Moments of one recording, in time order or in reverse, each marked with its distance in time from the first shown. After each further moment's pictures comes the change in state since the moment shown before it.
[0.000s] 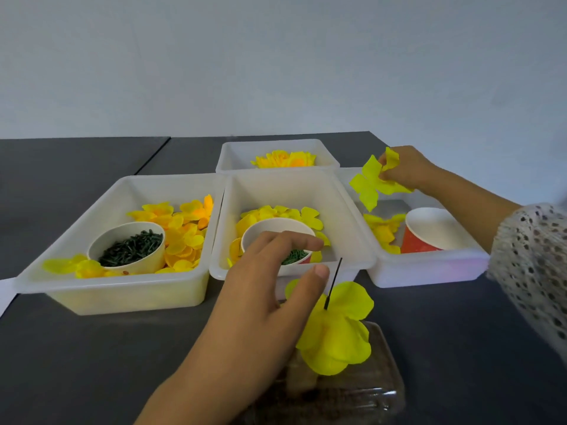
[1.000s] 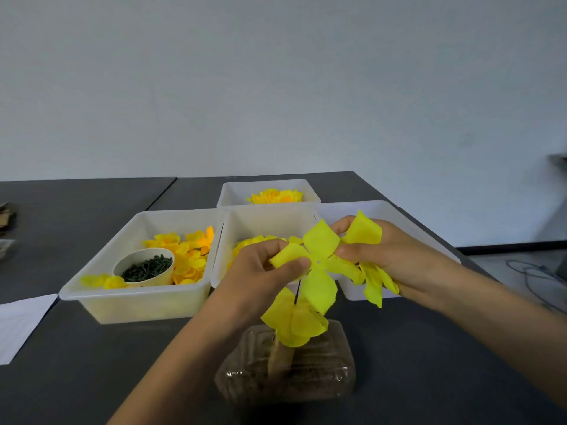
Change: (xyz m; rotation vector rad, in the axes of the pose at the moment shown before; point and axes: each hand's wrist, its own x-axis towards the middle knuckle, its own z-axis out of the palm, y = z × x) left_hand 0.008 0.048 -0.003 -0.349 -0.076 -0.220; right_hand -0.242 -0.114 -0.065 0.998 -0.426 -0.107
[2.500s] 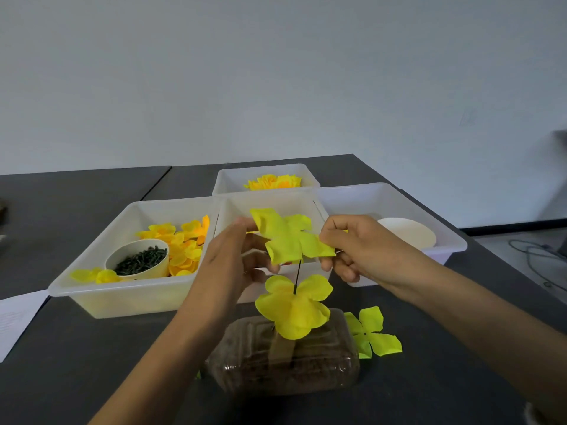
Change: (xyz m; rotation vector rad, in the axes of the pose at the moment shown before) left_hand 0.010 -0.022 -0.012 -0.286 0.179 -0.061; right_hand 0.016 0.021 0.016 -0.180 0.082 0.083
